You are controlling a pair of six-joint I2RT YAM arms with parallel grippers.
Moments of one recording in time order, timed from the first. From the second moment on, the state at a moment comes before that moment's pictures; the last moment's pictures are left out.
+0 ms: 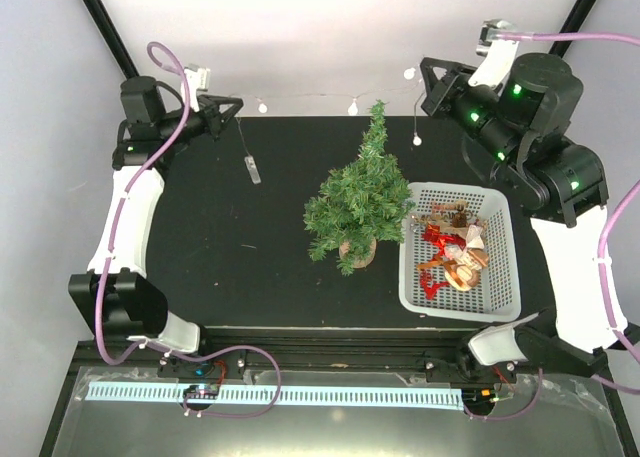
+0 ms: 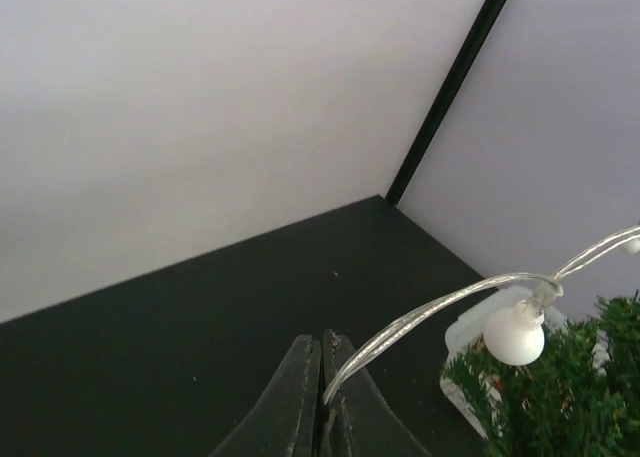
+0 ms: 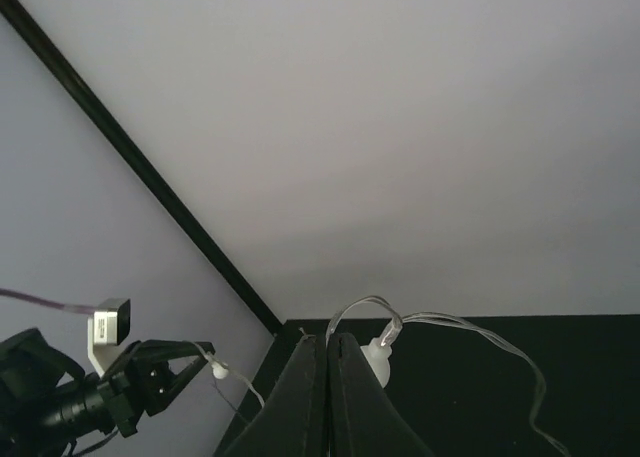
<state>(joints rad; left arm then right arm) 0.07 1.48 1.55 -0.29 0.88 -0.14 0.50 1.39 2.16 -0.83 0.04 0.52</state>
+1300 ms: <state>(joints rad) 0.07 1.13 1.29 -0.35 0.76 0.14 0.74 1.23 1.92 -0.93 0.19 0.48</state>
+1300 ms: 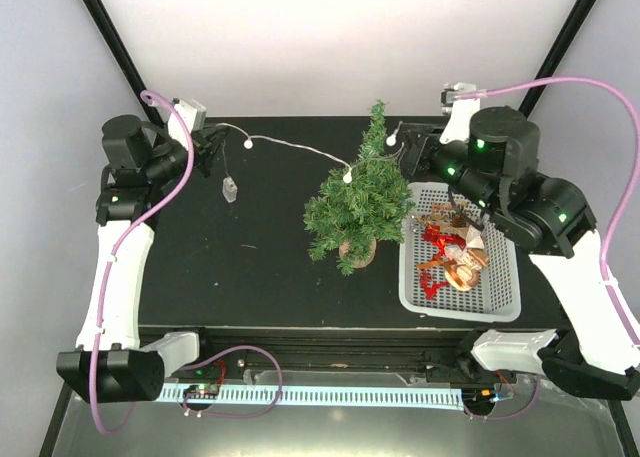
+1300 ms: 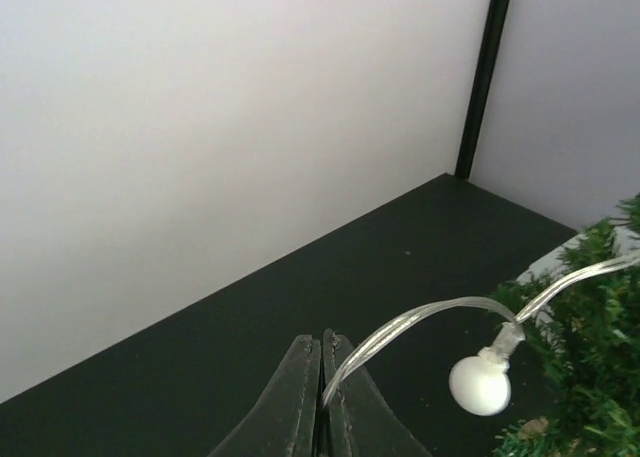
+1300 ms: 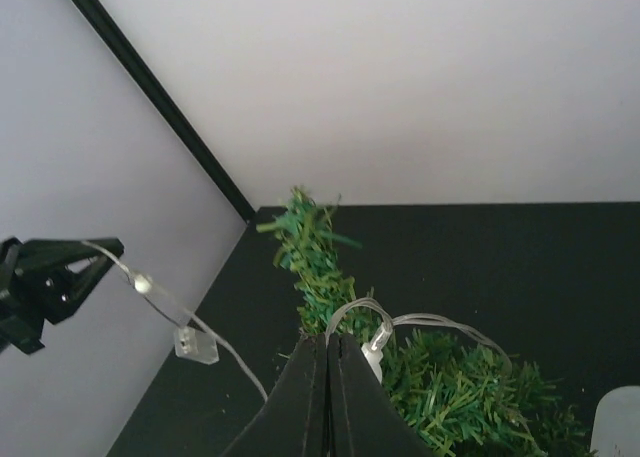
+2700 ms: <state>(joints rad) 0.13 1.38 1.50 -0.37 0.58 0.15 0.85 1.21 1.75 -0.78 0.05 0.52</state>
